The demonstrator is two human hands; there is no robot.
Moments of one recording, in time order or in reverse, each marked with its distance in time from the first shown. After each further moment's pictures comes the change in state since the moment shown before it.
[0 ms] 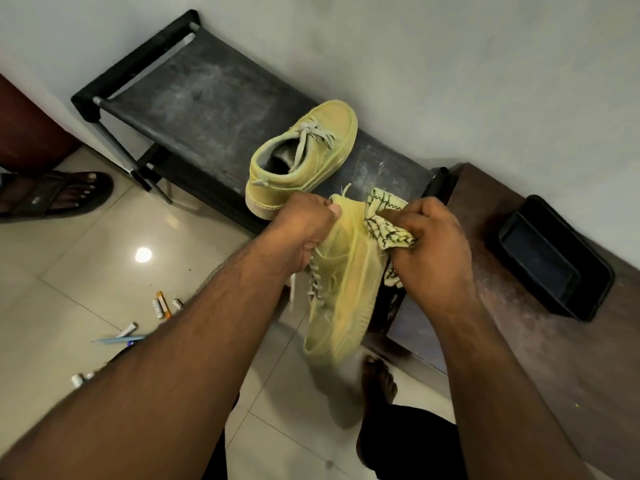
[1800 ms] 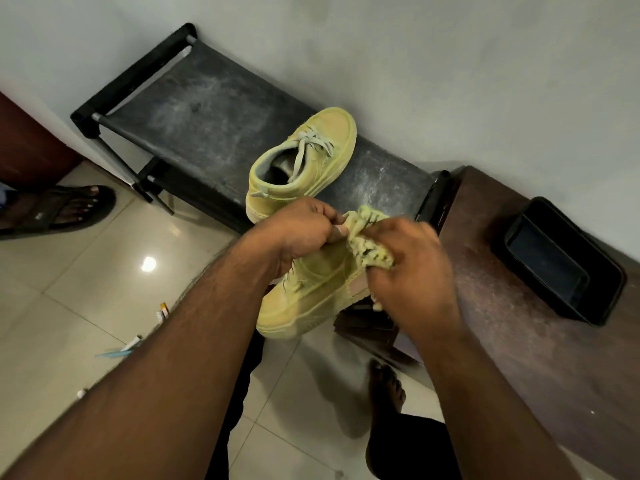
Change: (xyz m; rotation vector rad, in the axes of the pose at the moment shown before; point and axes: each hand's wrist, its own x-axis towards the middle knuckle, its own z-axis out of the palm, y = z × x) left_hand 0.001 0.003 -0.022 0.190 -0.295 0.114; right_hand -0.012 -0.024 0.008 0.001 0.062 -0.124
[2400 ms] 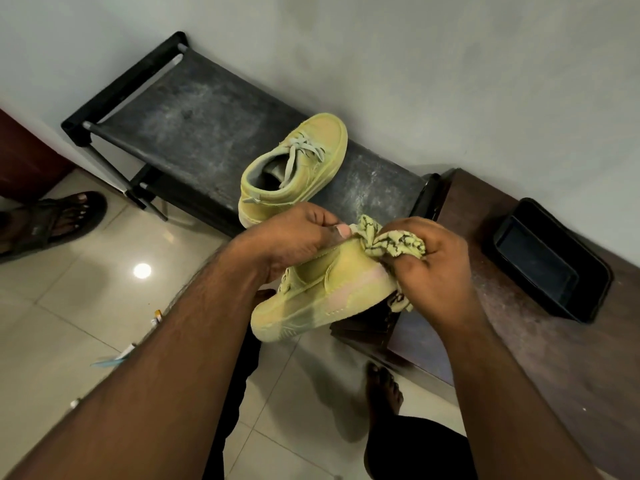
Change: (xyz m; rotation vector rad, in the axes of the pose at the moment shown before) left_hand -0.008 0.002 -0.001 0.001 -0.155 0.136; right_hand 0.007 0.029 -0.009 0.407 0.056 0.082
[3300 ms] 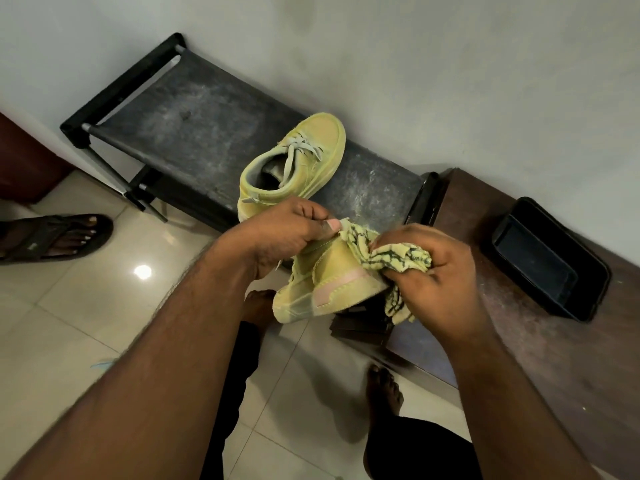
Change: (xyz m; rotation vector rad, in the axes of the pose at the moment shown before) left_hand -0.006 0.005 -0.009 0.008 -0.007 0.035; right_hand -0.010 -0.010 -0.008 0.222 -0.028 -0.062
